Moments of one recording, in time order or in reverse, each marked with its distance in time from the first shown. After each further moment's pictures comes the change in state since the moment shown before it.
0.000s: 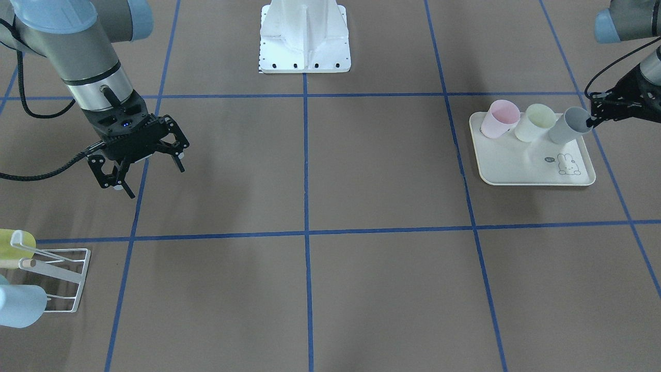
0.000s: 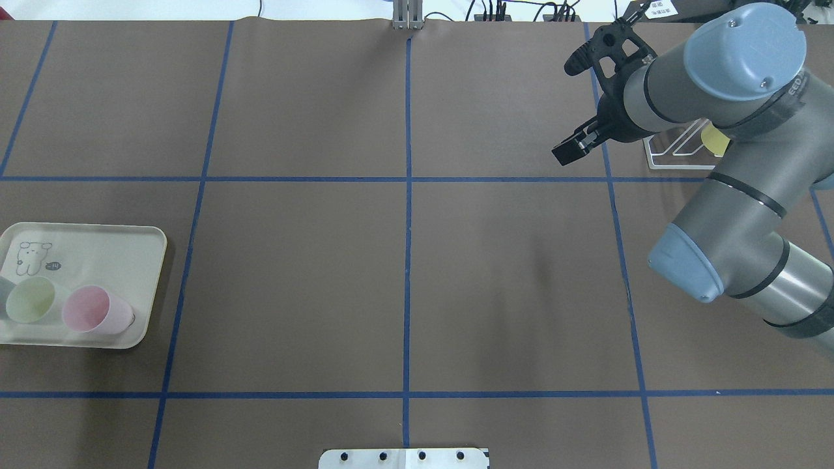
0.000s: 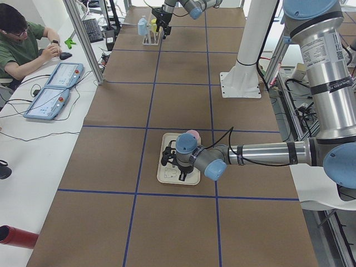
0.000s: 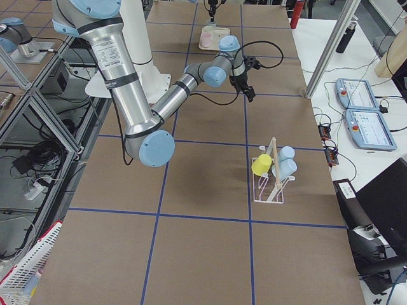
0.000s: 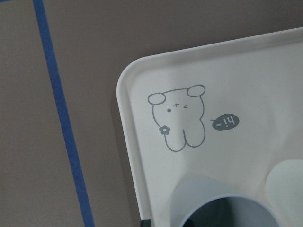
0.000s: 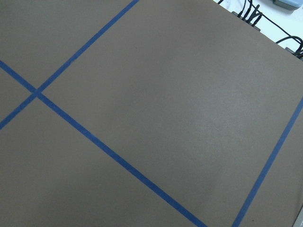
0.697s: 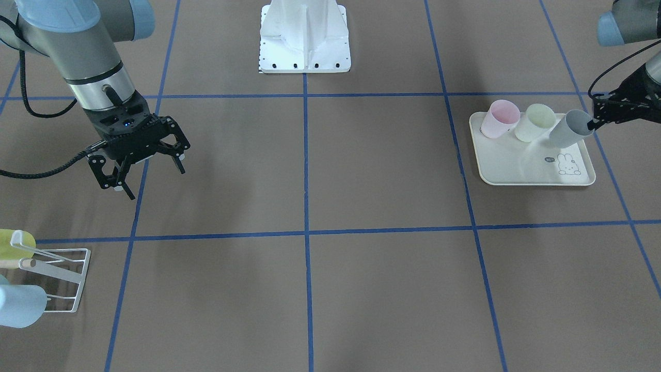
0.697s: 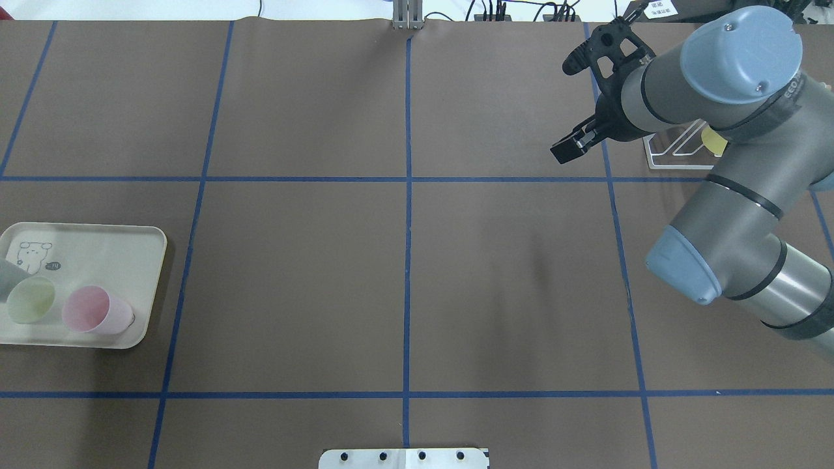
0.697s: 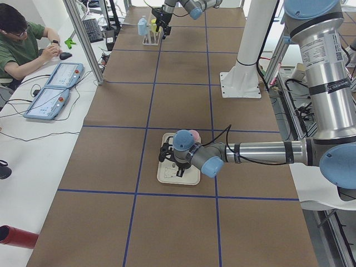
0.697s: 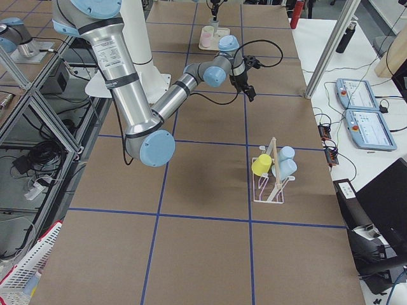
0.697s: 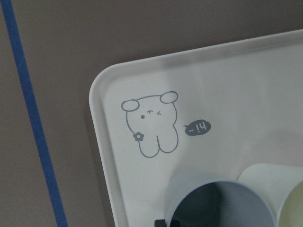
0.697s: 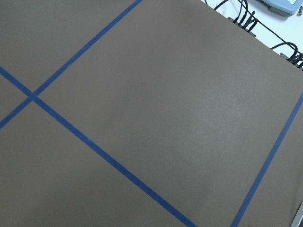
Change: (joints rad) left arm -0.075 -0.042 -0.012 0.022 -0.022 0.000; right arm -0.009 0.005 0.000 0.007 -0.035 0.000
